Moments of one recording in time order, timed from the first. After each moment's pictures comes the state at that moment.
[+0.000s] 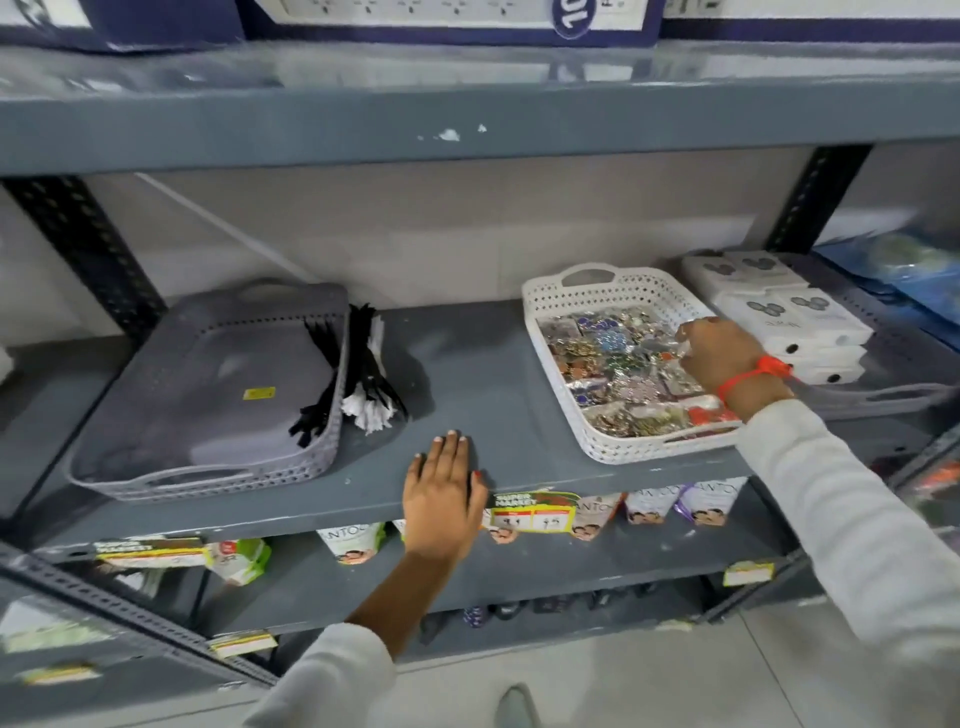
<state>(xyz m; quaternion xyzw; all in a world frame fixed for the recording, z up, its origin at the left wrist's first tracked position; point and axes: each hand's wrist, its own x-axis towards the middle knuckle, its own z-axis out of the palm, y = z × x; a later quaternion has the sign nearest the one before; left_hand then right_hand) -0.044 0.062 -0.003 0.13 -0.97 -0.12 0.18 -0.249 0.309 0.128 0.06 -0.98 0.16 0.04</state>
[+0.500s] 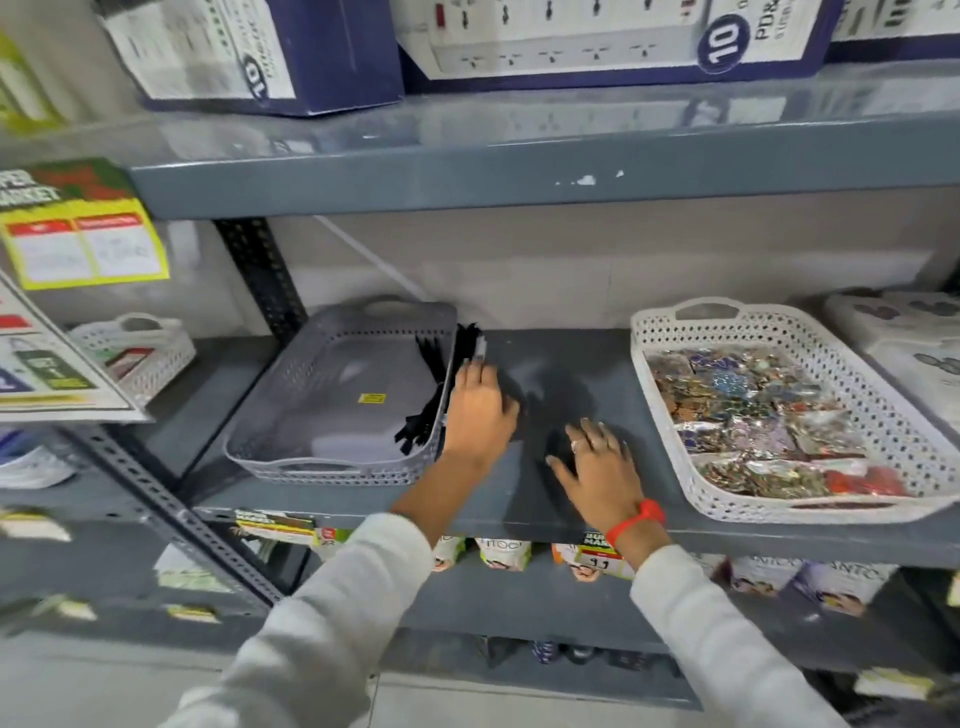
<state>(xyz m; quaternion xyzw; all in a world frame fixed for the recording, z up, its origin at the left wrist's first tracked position) -0.095 -0.018 0.090 0.20 -0.95 -0.13 0.18 -0.139 0.135 0.035 0.30 -0.94 0.17 -0.03</state>
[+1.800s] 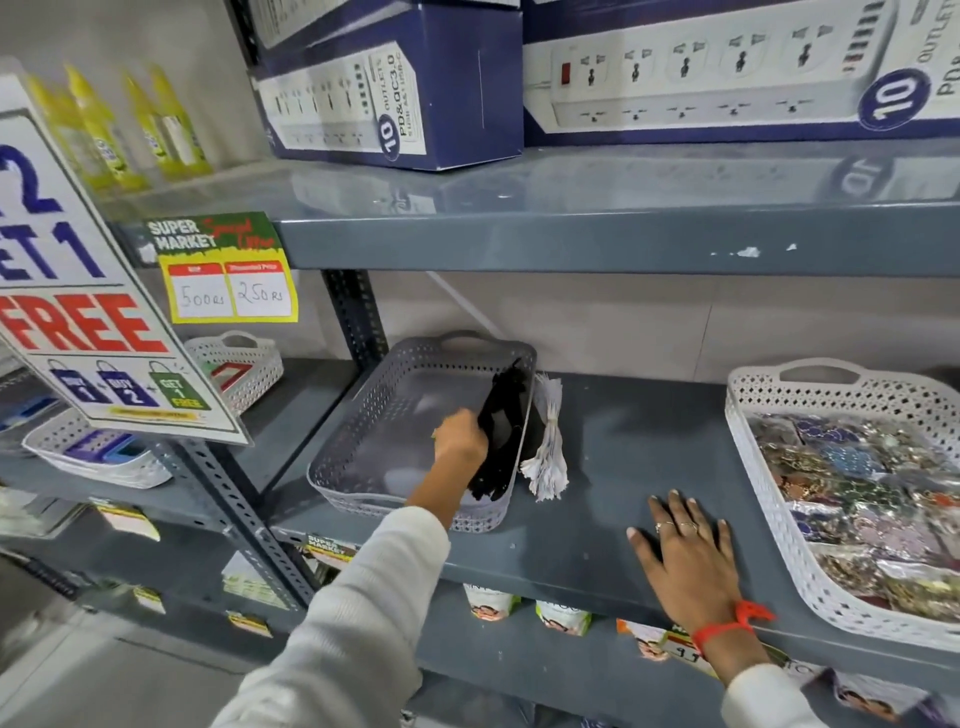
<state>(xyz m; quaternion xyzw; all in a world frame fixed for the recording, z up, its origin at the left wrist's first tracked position) -0.081 -0.139 0.087 0.42 -0.88 -0.22 0.05 -0.136 0.127 0.014 0.26 -0.96 0.13 0.00</state>
